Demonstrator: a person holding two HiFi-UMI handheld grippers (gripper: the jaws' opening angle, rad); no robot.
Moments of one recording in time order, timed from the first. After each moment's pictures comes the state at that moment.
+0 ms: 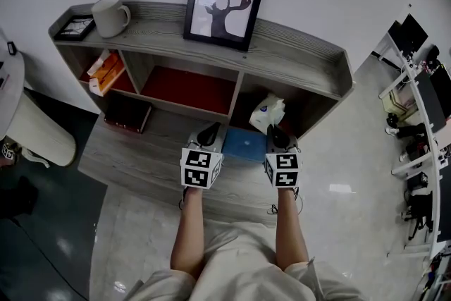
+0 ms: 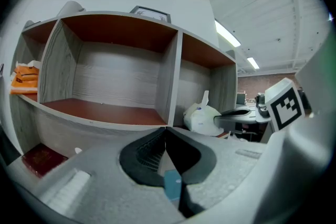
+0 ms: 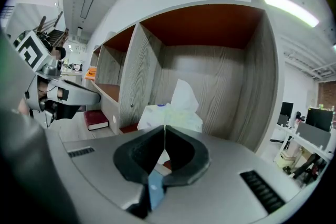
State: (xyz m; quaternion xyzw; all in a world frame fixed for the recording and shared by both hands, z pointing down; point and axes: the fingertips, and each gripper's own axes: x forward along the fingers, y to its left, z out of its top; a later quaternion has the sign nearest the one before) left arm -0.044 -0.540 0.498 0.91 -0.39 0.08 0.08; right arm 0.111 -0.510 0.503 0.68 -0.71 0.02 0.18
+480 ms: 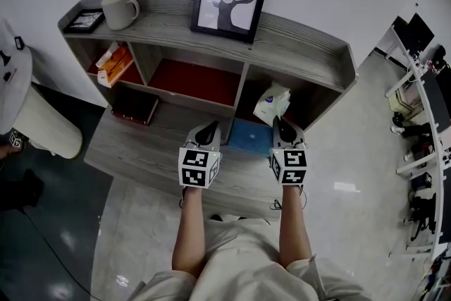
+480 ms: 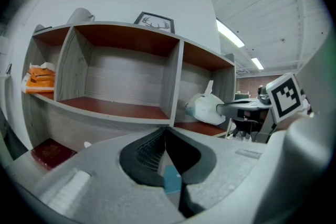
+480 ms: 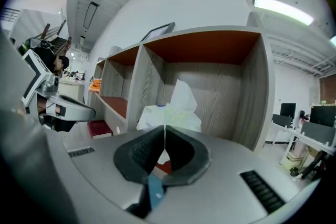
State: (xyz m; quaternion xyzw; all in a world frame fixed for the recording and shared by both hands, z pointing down) left arm -0.071 -0.519 0.495 0.90 -0.41 0.08 0.10; right arm 0.098 -0.496 0.468 0.67 -0.73 0.00 0.14
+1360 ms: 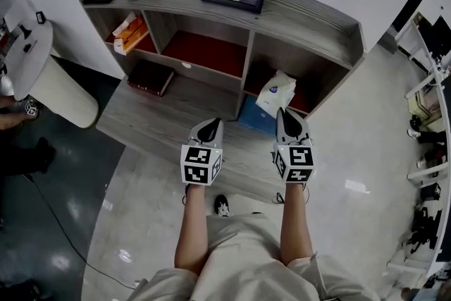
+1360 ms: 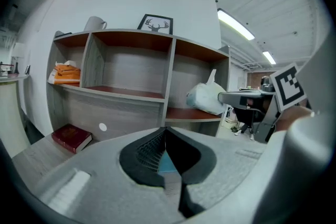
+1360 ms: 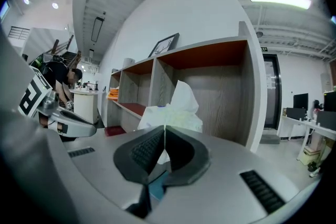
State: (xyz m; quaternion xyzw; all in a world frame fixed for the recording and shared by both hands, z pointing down) left arm -0.086 -0.447 0.523 0.87 -0.47 0.11 0.12; right arm 0.080 -0.445 0.470 0.62 -0.78 0.01 0.10
